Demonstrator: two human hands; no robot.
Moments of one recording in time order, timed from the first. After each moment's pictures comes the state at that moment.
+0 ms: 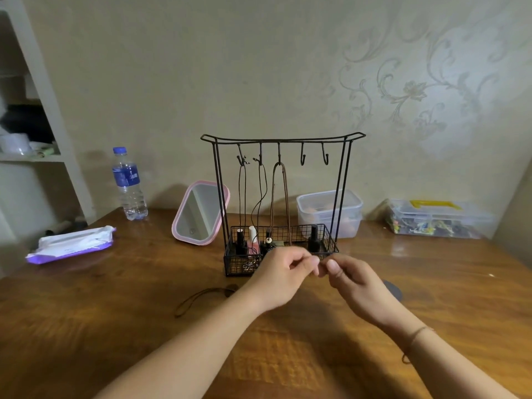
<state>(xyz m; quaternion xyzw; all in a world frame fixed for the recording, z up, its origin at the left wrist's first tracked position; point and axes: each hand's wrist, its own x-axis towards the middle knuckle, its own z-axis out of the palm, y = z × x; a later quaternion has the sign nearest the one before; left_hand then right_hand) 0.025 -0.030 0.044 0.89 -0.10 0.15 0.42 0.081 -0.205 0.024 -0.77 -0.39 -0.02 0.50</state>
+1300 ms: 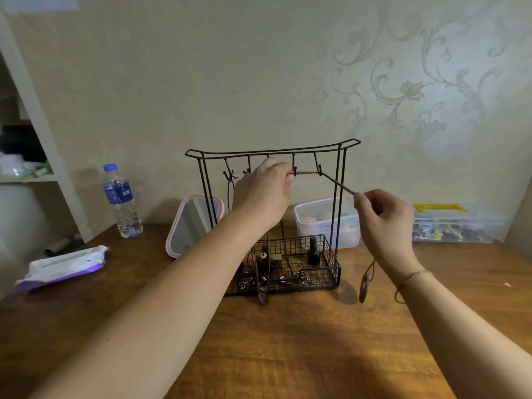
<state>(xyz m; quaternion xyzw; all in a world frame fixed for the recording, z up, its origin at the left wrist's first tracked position) 0.106 -0.007 0.158 0.91 0.00 0.40 0.09 0.157 -0.199 0.095 -0.74 -0.18 -0.33 0.55</state>
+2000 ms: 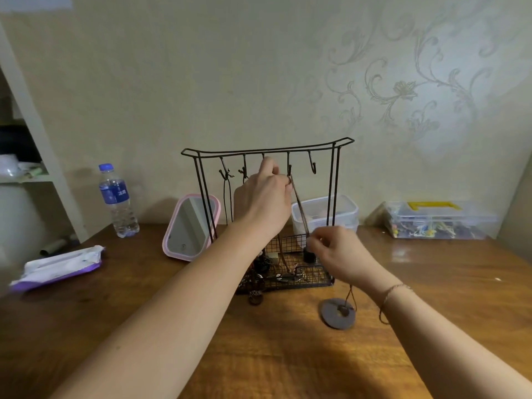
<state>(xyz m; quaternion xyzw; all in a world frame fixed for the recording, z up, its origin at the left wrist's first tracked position) 0.098 -0.019 0.144 0.91 0.02 0.40 0.06 0.137 -0.174 0.069 -0.87 -0.30 -0.11 0.37</state>
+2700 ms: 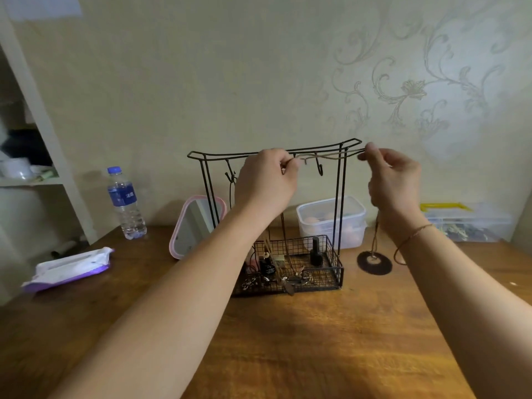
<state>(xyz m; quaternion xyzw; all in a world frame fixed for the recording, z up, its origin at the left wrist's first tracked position) 0.097 -0.018 0.177 0.87 0.02 0.43 0.24 0.176 -0.192 0.155 -0.64 -0.15 -0.27 0.70</state>
